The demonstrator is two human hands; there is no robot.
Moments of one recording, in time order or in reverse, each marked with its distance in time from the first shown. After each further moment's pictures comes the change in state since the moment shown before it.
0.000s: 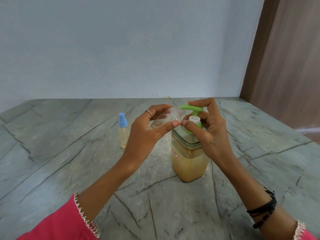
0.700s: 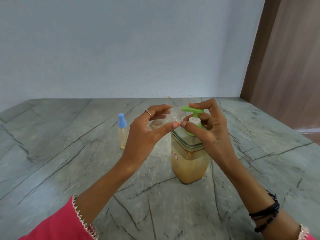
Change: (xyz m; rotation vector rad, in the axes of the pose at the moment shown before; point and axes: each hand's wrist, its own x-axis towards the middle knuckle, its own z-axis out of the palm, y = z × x) left_hand 0.000 0.002 0.001 -0.025 0.013 0.011; right_hand 0.002 0.002 -0.003 0.055 -0.011 0.025
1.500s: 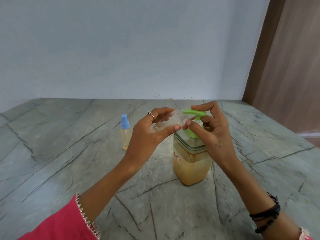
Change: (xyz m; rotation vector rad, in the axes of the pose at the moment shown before) left_hand 0.000 0.000 -0.002 0.028 -0.030 -0.021; right_hand 0.001 -0.001 0.001 0.064 -0.017 -0.013
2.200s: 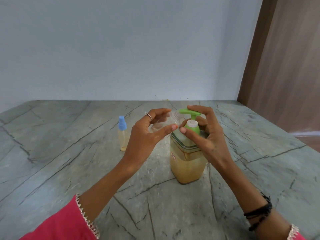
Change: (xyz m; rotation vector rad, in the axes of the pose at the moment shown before) left_hand 0.000 0.000 0.002 -0.019 0.005 -0.020; right_hand -0.006 0.010 -0.007 -0.111 -0.047 -0.075
